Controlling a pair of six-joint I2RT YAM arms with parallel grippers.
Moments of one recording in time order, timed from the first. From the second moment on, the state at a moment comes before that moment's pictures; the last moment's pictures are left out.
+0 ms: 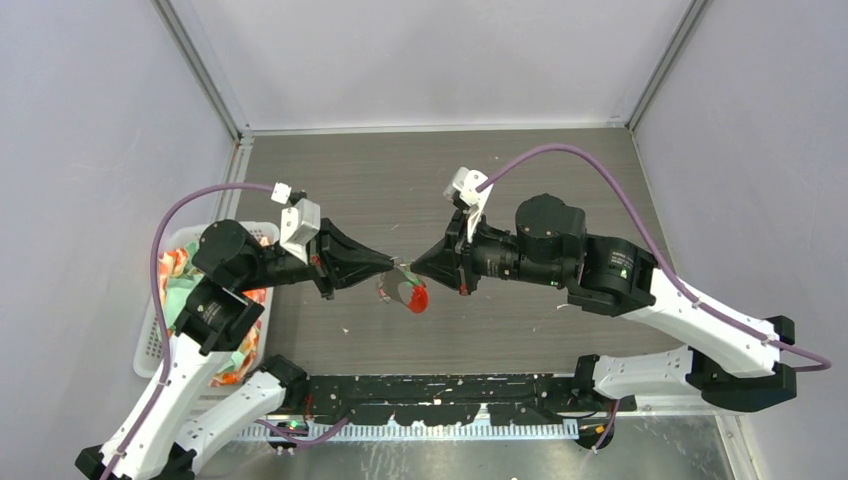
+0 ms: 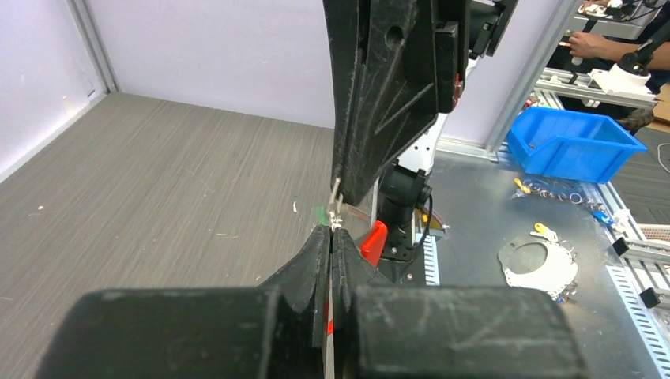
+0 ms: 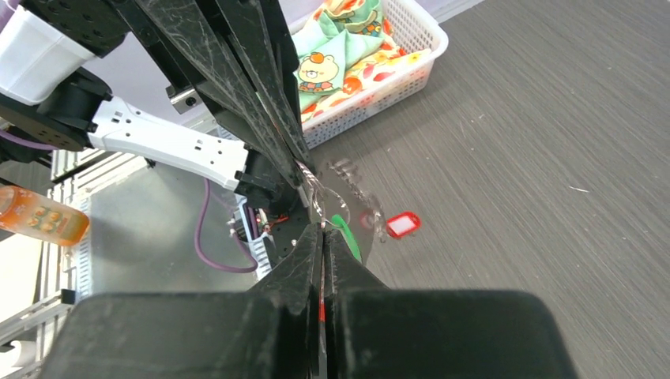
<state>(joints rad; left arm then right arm) -0.56 0.70 1.05 -0.20 0.86 -0.21 1.18 1.14 1.50 -0.56 -0.06 0.27</state>
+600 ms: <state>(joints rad) -0.56 0.71 1.02 -0.28 0.82 -0.10 1.18 1.10 1.47 -0.62 0.07 0.22</state>
